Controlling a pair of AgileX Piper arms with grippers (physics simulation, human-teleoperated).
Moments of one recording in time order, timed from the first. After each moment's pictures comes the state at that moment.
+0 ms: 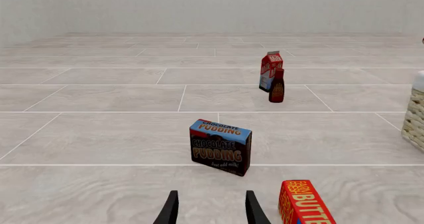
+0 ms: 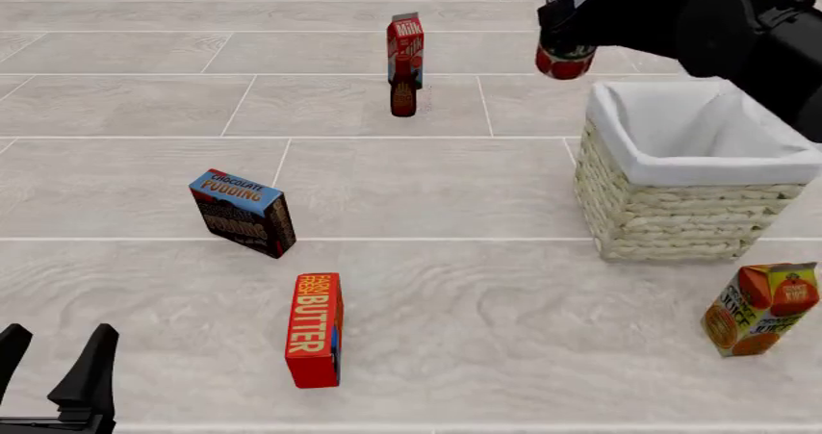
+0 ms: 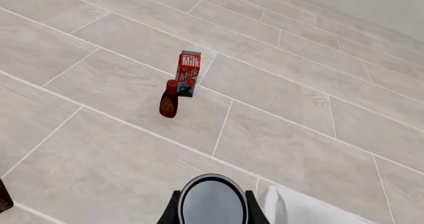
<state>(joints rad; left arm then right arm) 0.00 0.00 0.00 0.00 0.00 0.23 1.62 -1.62 0.32 -0.27</state>
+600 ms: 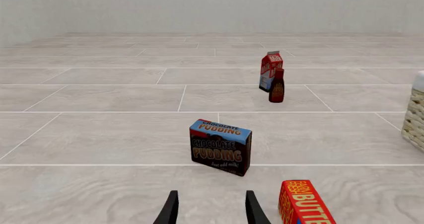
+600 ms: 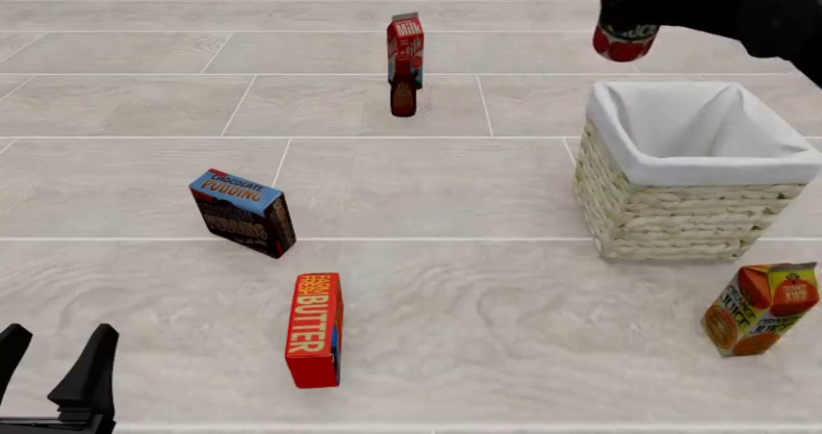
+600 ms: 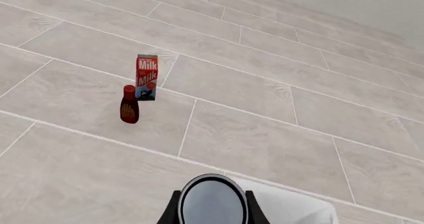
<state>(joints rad) 0.00 0.00 0.00 0.00 0.00 0.09 1.60 -1.65 0.34 -0.25</state>
